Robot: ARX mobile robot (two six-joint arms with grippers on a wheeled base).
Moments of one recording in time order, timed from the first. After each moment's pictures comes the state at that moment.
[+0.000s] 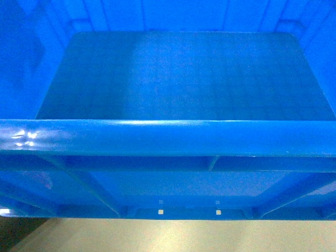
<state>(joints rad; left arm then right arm) -0.34 0.88 0.58 0.02 -0.42 -0.15 0.22 0.88 0.52 0.10 0.25 0.11</state>
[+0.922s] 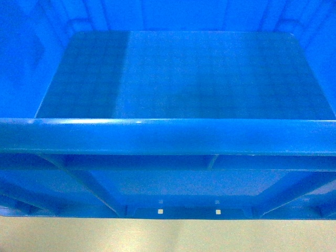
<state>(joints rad) -0.34 0.88 0.58 0.02 -0.42 -0.15 0.22 0.88 0.52 0.10 0.25 0.11</state>
